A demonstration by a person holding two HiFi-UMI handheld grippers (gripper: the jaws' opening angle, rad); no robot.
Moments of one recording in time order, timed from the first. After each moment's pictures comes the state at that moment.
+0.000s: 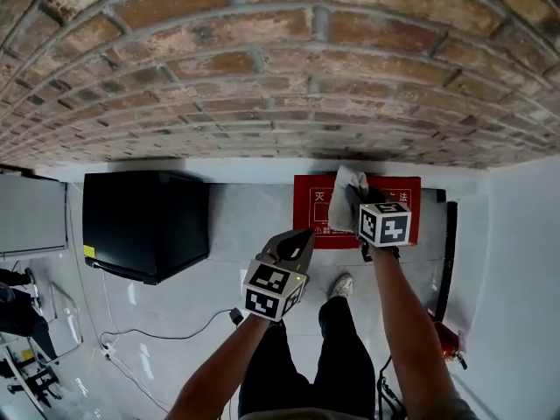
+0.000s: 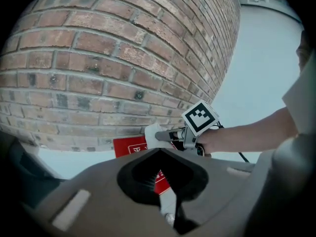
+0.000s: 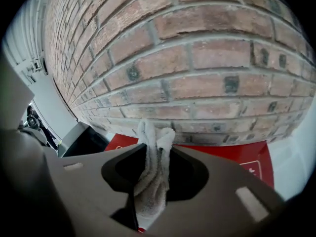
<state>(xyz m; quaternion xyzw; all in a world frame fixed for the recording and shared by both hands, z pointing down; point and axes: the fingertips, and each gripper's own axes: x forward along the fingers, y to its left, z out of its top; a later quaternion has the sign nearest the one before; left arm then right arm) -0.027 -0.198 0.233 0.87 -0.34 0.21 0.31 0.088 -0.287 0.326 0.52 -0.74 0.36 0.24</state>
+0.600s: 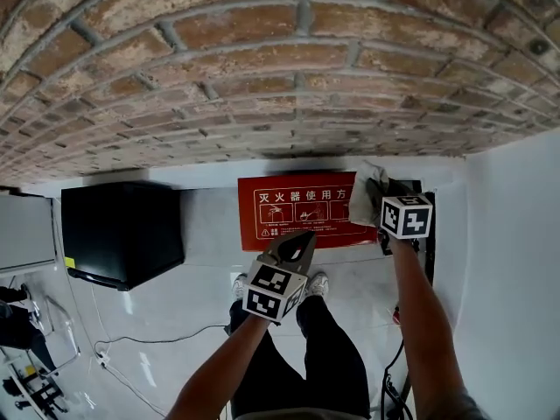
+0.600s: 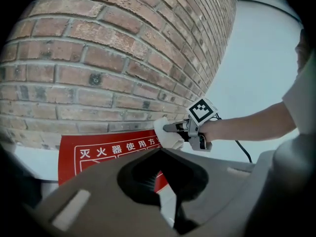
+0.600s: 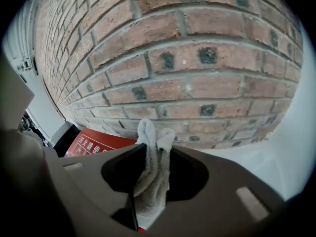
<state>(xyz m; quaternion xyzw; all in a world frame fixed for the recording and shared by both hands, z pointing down) 0.105 -0.180 0.250 0.88 -0.30 0.22 0.31 0.282 -0.270 0.328 0.56 -0.70 0.36 0.25</state>
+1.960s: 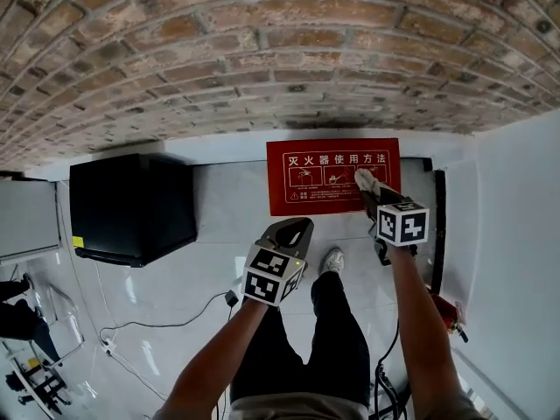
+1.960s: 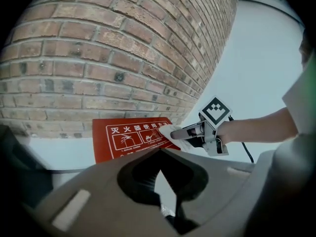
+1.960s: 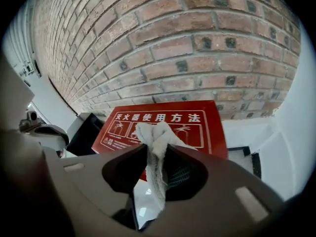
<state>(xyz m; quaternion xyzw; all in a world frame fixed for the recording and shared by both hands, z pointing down) 0.021 -0.133 0.253 0.87 -0.29 0.24 0.32 0.174 -0.170 0.327 0.51 -0.70 0.41 0.28</state>
